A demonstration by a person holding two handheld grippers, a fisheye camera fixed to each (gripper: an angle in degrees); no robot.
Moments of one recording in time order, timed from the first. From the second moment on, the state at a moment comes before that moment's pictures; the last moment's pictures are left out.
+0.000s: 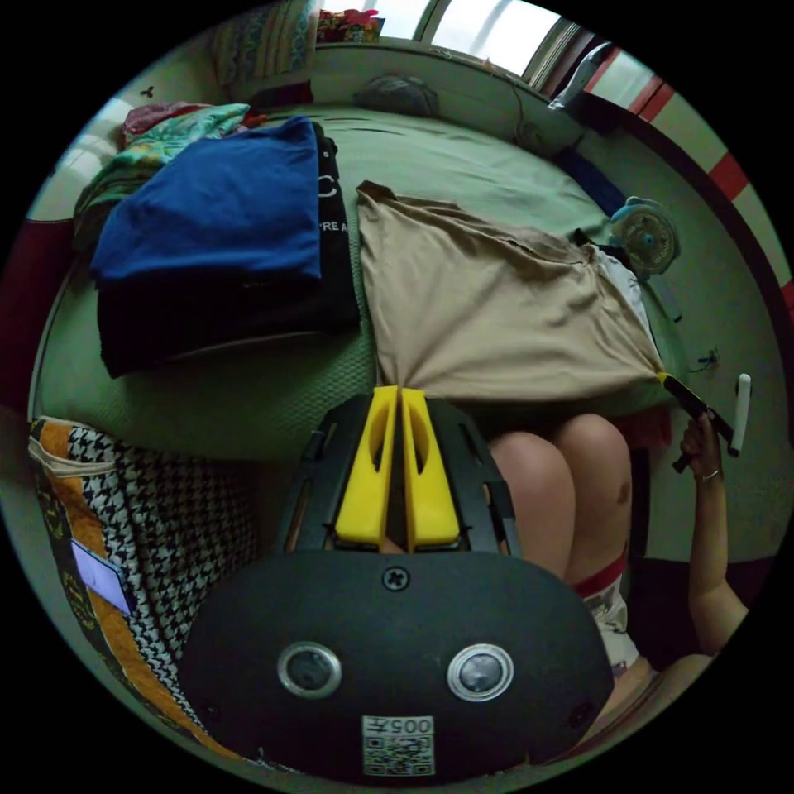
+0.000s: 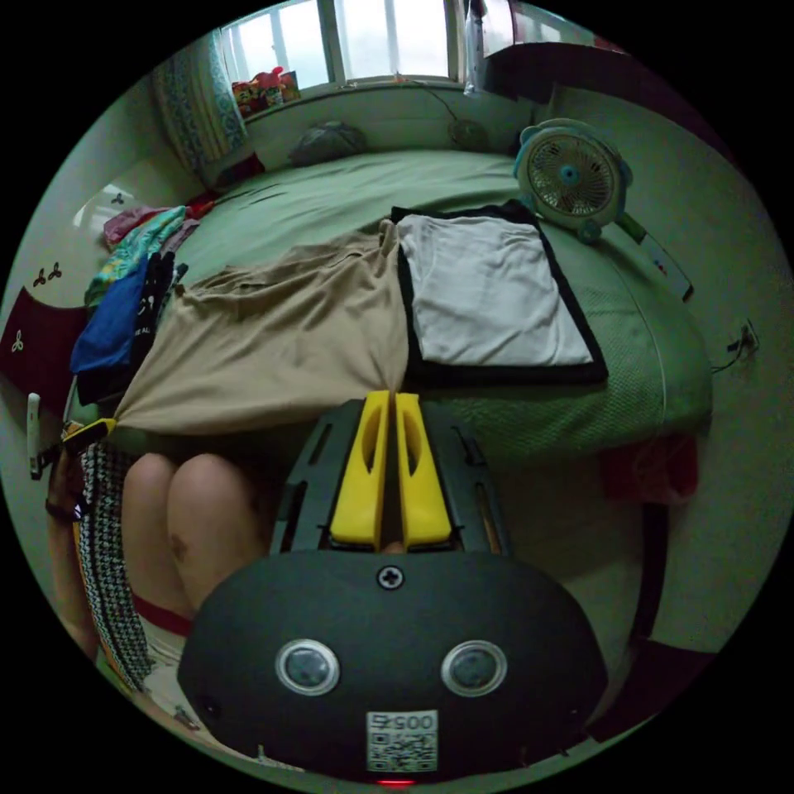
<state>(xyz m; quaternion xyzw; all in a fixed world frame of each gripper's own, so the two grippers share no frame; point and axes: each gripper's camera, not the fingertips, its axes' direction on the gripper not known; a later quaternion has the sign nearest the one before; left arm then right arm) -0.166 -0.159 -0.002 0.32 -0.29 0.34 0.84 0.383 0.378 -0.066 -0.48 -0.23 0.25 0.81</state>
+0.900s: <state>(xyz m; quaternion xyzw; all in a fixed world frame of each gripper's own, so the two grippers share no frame) -0.053 -0.234 0.028 0.33 -0.27 0.39 0.81 0.322 0.304 0.047 -0.43 -0.28 0.23 0.83</state>
